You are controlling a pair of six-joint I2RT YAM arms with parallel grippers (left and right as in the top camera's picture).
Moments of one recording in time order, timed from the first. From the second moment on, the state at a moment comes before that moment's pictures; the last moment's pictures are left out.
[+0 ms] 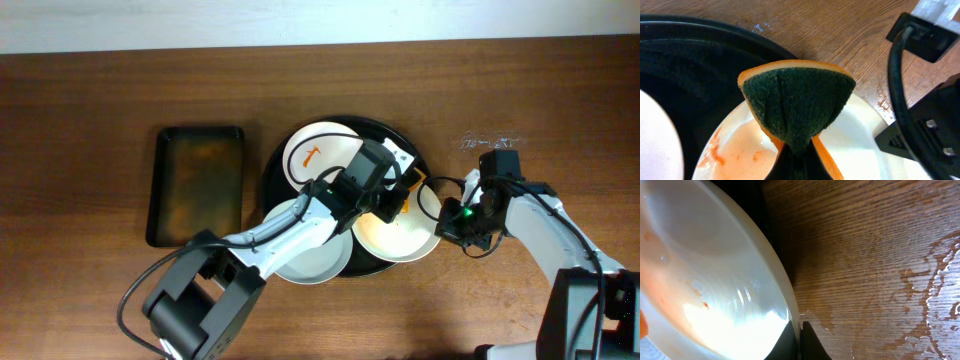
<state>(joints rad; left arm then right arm) -0.78 1.92 1.25 -0.10 0.20 -0.15 -0.09 1.59 0.86 -0.75 -0.35 0.30</state>
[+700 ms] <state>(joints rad) -0.64 1.84 1.26 -0.26 0.07 -0.15 -0.09 1.59 0.86 -0.75 -0.35 0.30</state>
